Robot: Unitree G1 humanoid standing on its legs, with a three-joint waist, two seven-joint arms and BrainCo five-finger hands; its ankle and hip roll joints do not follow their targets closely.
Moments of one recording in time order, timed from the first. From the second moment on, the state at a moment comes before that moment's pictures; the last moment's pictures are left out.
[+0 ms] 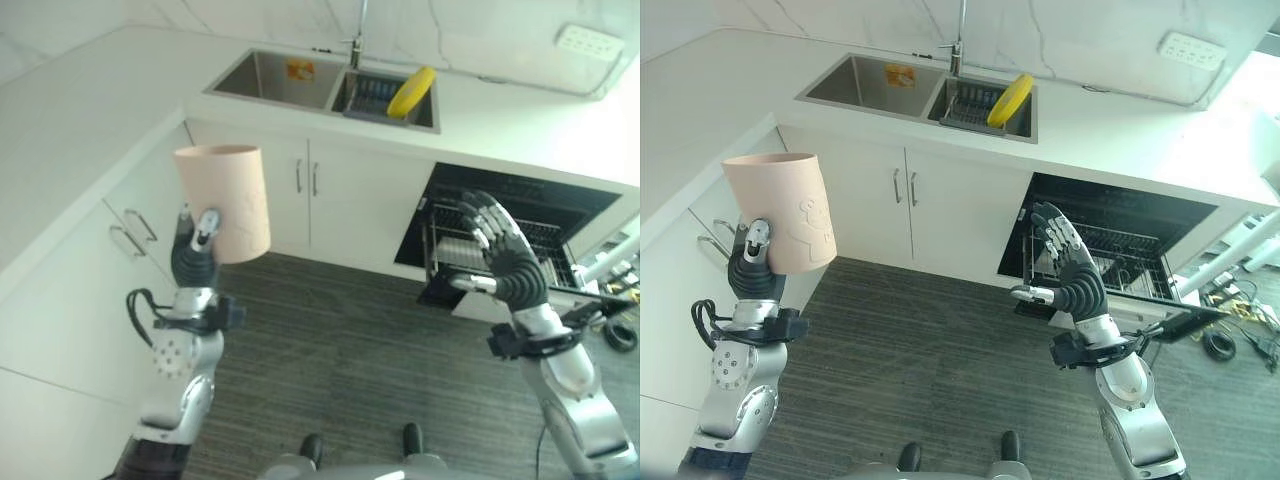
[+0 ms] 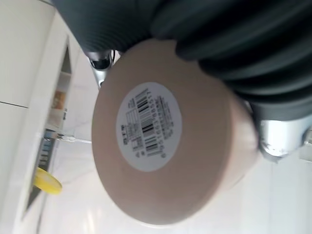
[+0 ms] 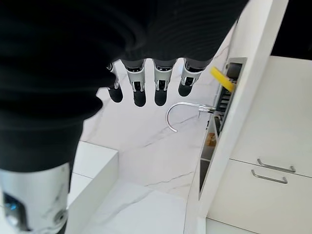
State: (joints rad) left arm 0.09 0.42 -0.03 -0.26 -0.50 -0.34 0.10; right arm 0.10 -0.47 0.08 -0.37 0.33 -0.20 0.04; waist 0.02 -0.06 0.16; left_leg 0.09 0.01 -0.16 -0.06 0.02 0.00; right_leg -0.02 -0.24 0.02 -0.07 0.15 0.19
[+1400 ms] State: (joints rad) left arm 0.09 0.42 -0.04 -0.33 -0.53 -0.38 0.01; right arm 0.21 -0.46 -0.07 -0.34 0.39 -0.23 -0.02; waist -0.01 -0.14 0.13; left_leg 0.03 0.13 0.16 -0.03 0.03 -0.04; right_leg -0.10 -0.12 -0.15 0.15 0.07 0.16
